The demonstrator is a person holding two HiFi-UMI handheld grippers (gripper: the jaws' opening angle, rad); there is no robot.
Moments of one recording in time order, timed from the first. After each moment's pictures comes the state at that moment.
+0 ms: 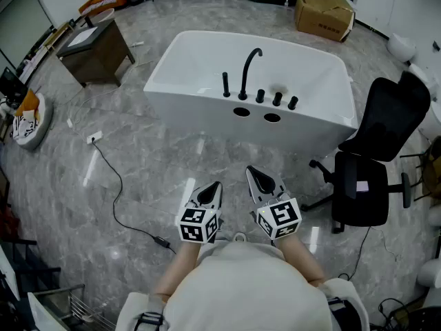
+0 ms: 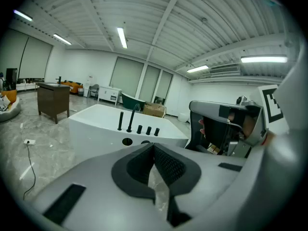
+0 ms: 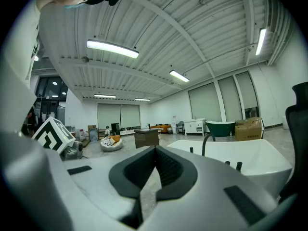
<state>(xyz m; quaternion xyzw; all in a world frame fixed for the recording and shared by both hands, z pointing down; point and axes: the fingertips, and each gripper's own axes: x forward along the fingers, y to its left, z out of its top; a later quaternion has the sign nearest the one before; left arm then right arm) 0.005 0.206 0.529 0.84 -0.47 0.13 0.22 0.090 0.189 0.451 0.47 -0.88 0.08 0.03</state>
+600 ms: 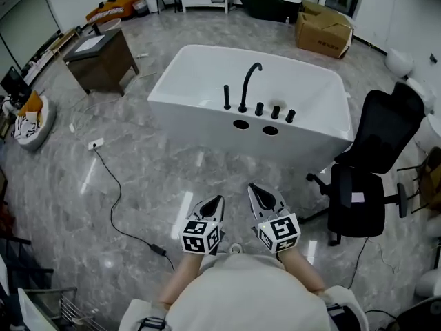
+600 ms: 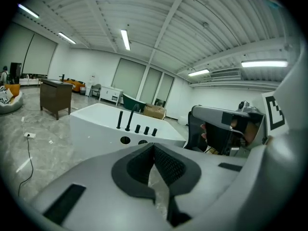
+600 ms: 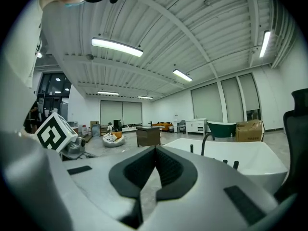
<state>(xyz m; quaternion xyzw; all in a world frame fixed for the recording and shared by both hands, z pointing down) 0.022 0.248 0.530 0.84 -0.48 0.10 0.24 0.105 0.236 0.456 0.46 -0.88 0.07 0.05</state>
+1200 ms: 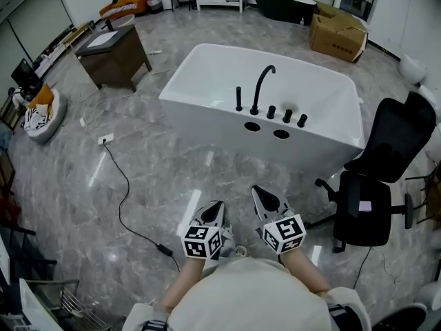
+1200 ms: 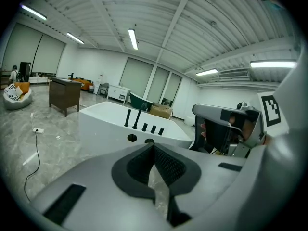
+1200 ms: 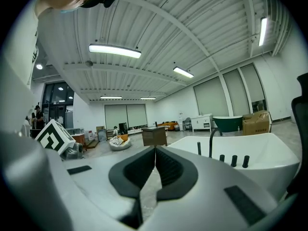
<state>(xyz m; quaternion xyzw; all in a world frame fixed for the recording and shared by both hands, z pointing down) 0.005 0.249 0.538 0.81 -0.51 0.10 0.26 0.097 0.220 0.461 0.42 -0.90 0.10 0.04</state>
